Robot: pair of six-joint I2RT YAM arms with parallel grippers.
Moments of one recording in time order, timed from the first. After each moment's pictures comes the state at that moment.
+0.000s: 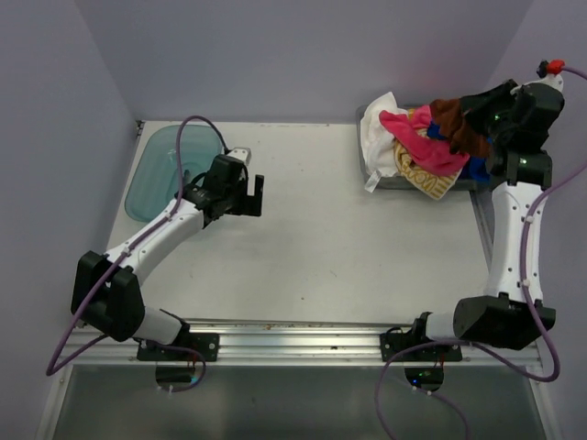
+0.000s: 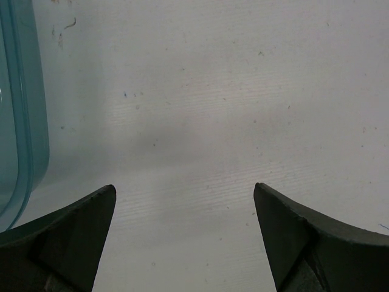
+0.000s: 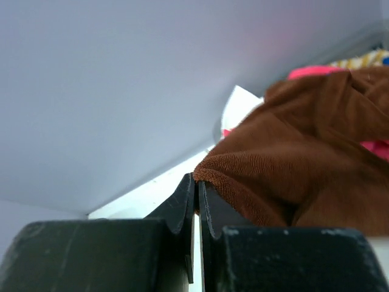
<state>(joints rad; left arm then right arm) -0.46 1.42 1.11 -0.51 -0.16 -0.28 -0.23 1.39 1.64 -0.44 -0.14 0.66</state>
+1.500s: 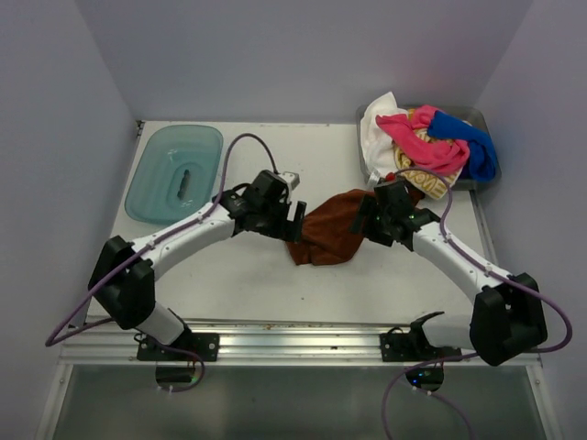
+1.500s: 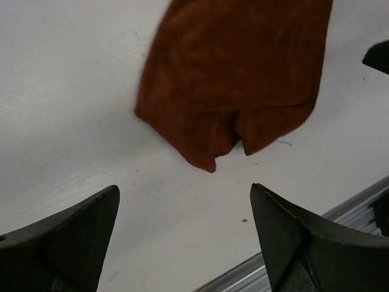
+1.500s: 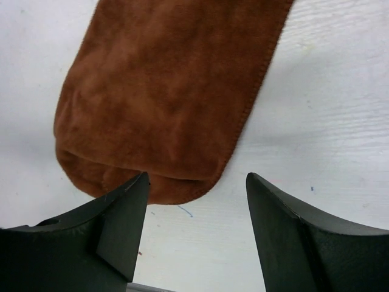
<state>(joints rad) -0.67 1.52 1.18 -0.59 0.05 -0.39 0.40 1.29 0.86 -0.49 0.03 0.70</state>
